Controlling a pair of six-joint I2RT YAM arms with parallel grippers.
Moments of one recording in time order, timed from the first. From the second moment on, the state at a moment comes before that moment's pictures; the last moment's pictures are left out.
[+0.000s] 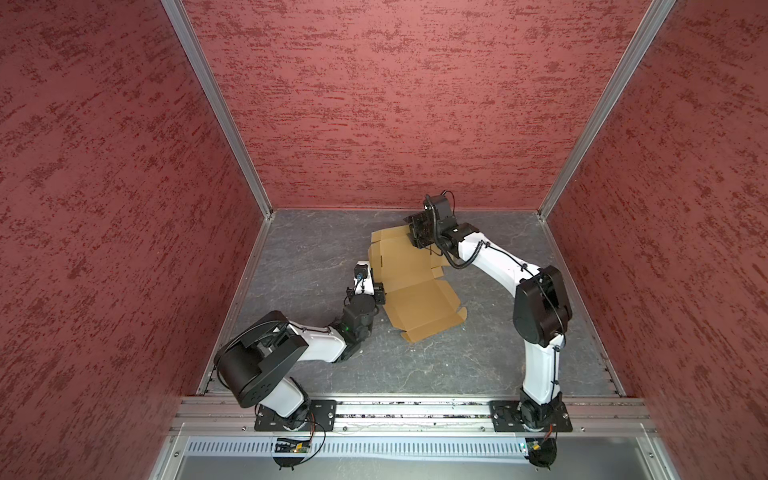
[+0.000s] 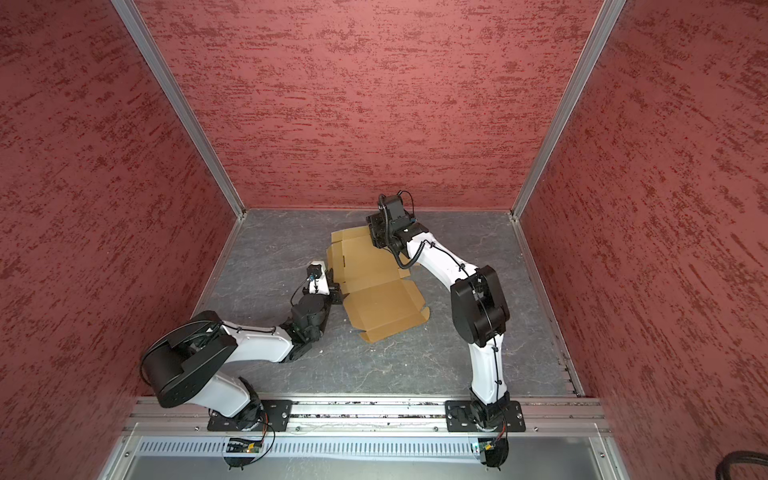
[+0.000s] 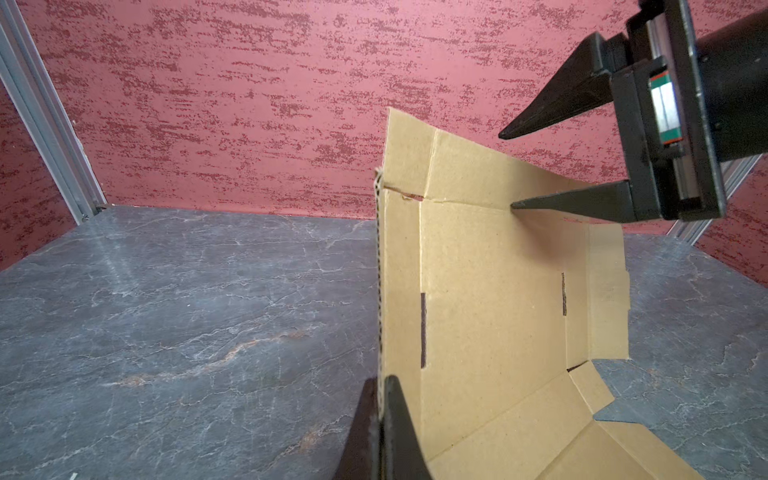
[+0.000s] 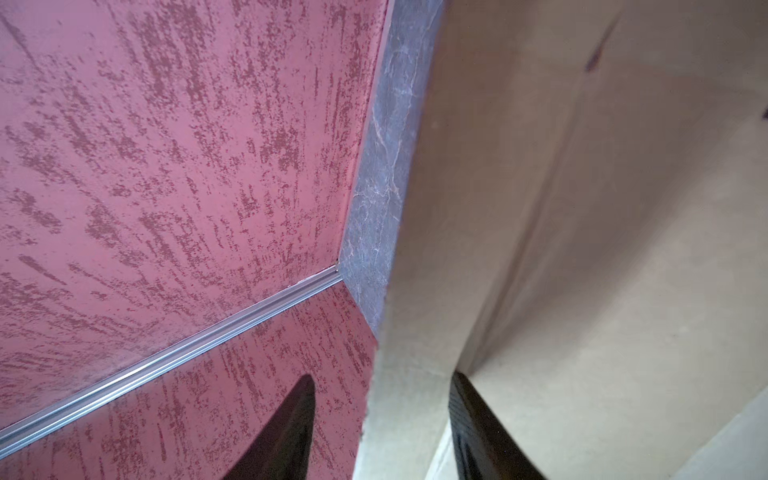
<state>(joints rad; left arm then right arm) -0.77 1.53 0.42 1.01 -0.69 -0.18 0.51 2.01 1.72 -0.28 -0.10 1.68</state>
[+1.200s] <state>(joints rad) -0.77 1.54 0.43 1.03 -0.72 -0.16 0.51 2.04 1.72 -0.23 -0.11 1.67</state>
